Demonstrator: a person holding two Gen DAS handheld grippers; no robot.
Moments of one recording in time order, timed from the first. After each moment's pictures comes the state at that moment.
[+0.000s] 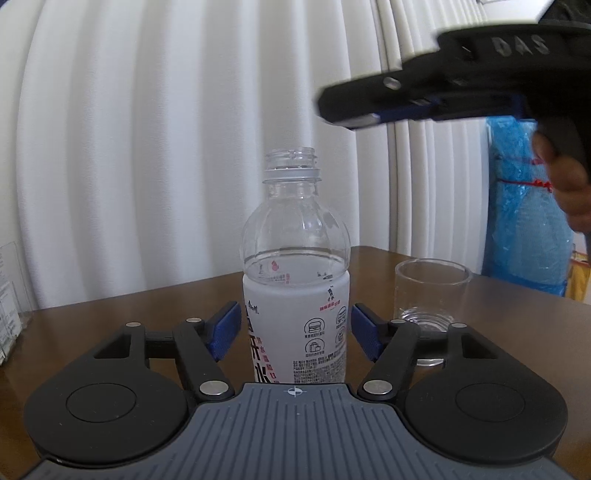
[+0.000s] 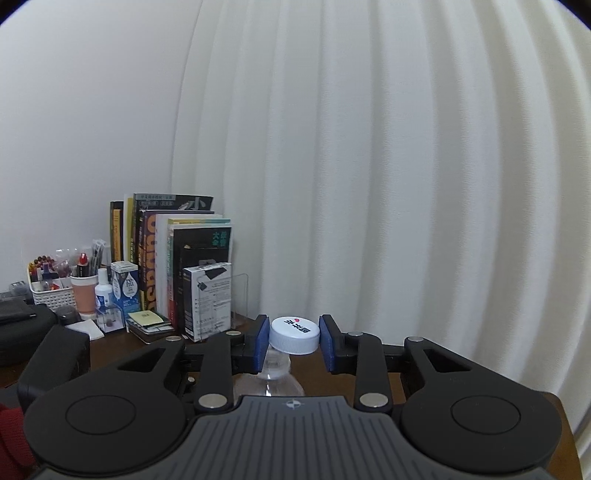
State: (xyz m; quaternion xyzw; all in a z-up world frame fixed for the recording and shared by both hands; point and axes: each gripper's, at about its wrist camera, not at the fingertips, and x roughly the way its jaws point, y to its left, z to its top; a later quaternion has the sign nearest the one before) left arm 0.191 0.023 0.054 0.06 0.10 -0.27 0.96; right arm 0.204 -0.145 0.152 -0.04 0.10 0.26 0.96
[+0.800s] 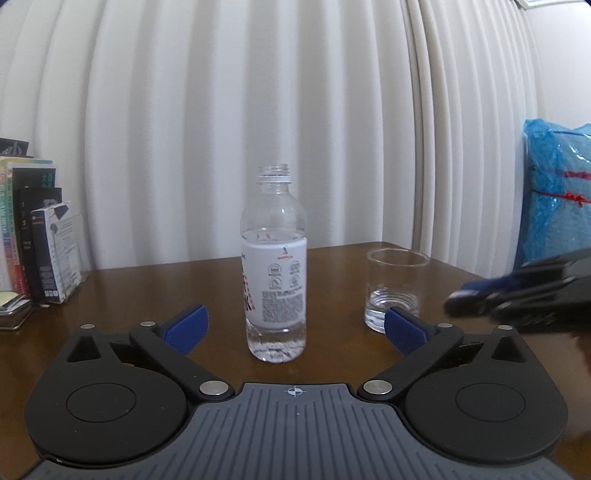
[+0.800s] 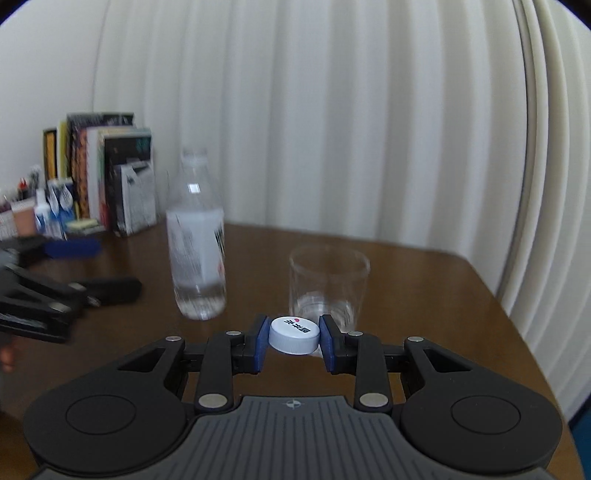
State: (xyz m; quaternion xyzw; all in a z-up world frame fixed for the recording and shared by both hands) left arm 0.151 0.035 0.031 0.03 0.12 -0.18 0.98; right arm 0.123 -0.194 0.054 -0.04 0.23 0.10 0.97
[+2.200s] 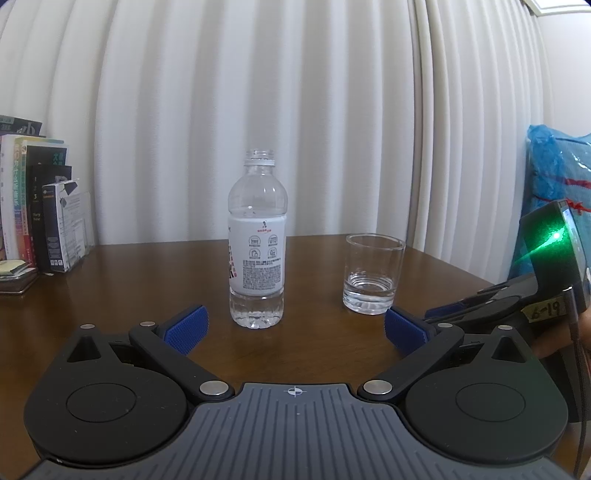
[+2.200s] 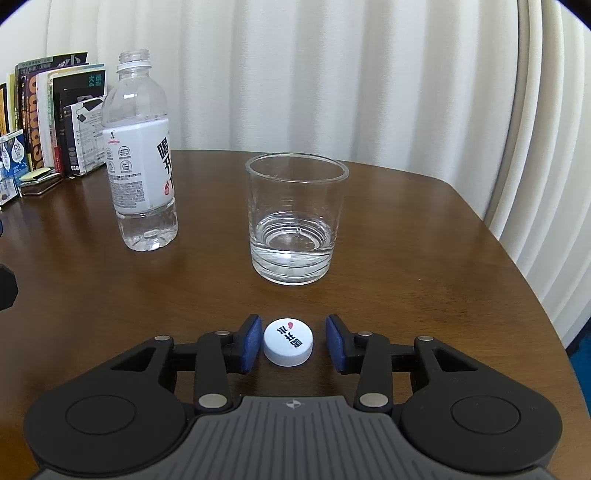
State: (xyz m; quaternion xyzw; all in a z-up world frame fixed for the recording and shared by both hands) left arm 0.086 0.017 0.041 0.02 0.14 -0.17 0.98; right arm 0.151 -0.199 0.022 -0.04 0.32 0.05 0.95
